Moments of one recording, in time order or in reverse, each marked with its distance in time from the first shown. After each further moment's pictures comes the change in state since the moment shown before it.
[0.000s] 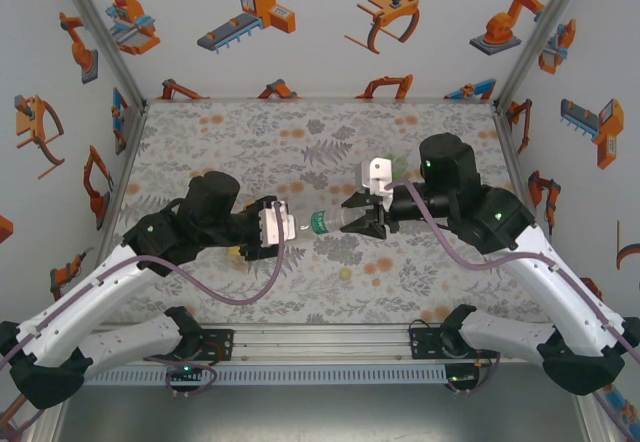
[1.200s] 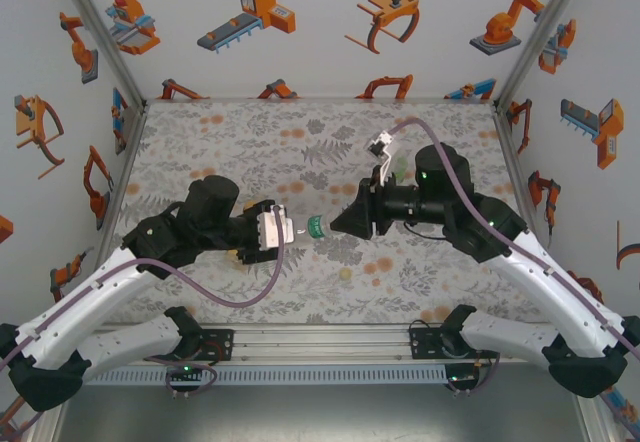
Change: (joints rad) left arm 0.000 -0.019 -0.030 -0.010 -0.013 -0.006; right arm 0.048 -0.035 -0.102 0.118 0.279 0.972
